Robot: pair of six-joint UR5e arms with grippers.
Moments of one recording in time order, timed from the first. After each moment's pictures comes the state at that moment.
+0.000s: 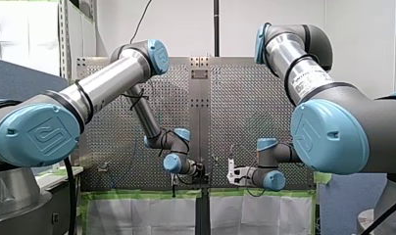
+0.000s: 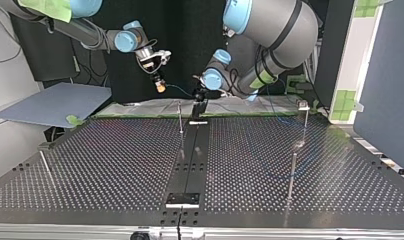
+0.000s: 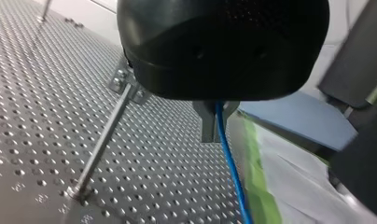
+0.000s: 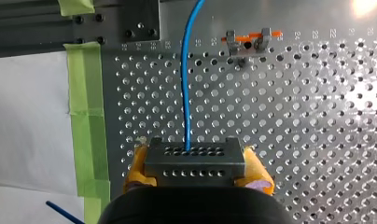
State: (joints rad) left arm -0.48 -2.55 -1.52 -2.57 -1.51 -1.84; right arm 1.94 -0.65 1.89 -1.10 1.19 1.61
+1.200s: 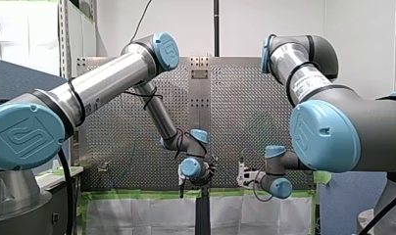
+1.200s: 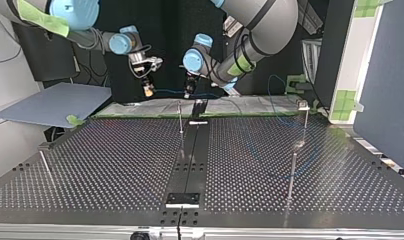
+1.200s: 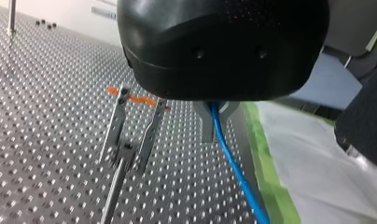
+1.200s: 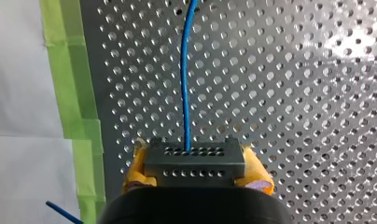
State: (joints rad) left arm -0.64 -2.55 -1.52 -2.49 -1.85 -1.77; right arm 1.86 -0.58 1.85 -1.18 1.24 1.65
